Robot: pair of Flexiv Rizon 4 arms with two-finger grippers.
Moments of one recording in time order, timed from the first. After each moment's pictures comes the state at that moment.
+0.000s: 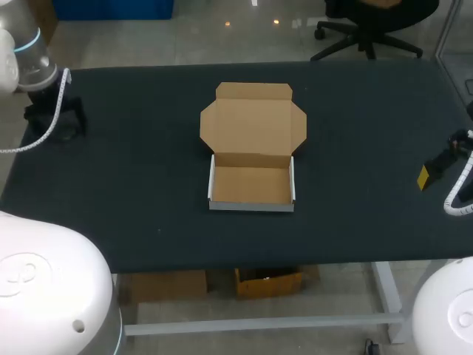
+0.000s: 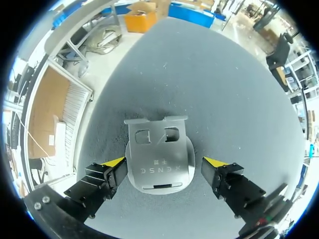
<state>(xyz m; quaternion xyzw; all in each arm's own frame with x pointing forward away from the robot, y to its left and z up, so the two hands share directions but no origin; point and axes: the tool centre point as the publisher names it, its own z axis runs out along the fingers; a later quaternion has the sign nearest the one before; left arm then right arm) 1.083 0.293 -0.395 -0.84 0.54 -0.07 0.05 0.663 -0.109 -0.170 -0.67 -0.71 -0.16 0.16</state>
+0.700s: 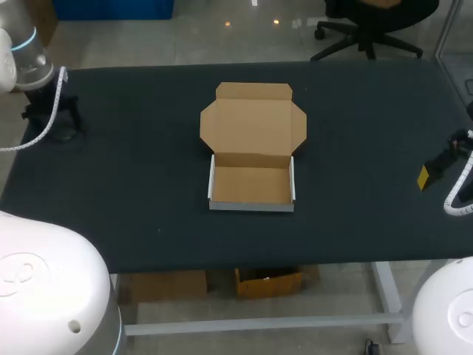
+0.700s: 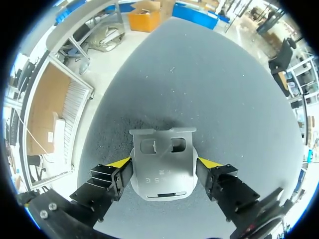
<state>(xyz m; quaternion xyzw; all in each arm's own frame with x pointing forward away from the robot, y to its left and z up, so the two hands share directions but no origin) 1.090 0.302 -0.397 -0.85 0.52 -0.07 0.04 0.663 -0.109 -0.170 -0.67 -0.71 -0.16 0.16</state>
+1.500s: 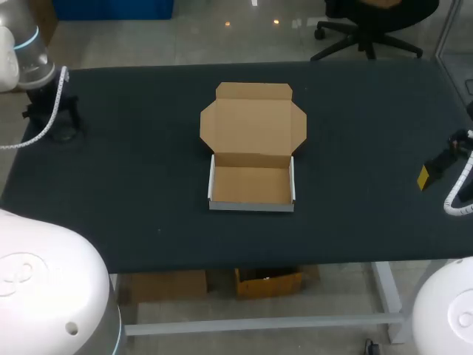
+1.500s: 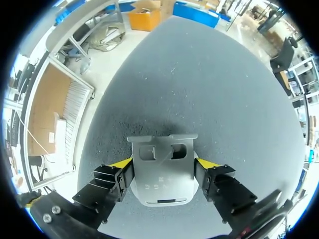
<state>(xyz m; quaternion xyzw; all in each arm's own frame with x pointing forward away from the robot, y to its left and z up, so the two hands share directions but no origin) 1.095 0.304 -0.402 -0.85 0.53 -0.06 0.04 0.663 -0.109 -0.170 -0.67 -0.71 -0.16 0.16</state>
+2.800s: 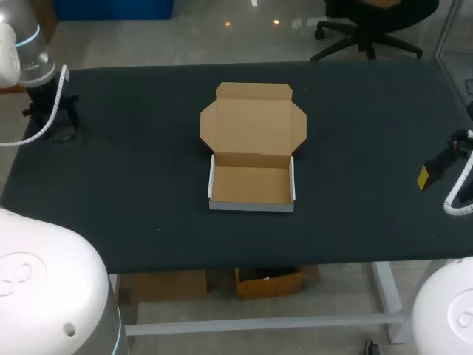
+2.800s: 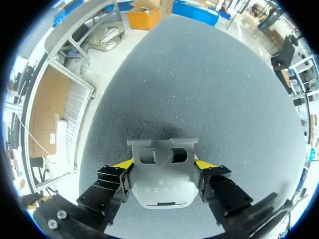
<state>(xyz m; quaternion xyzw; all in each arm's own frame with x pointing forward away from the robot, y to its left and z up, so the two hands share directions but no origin) 1.099 0.306 -0.403 -0.84 0.53 -0.06 0.04 0.663 -0.109 -0.170 -0.67 -0.71 -0.16 0.16</state>
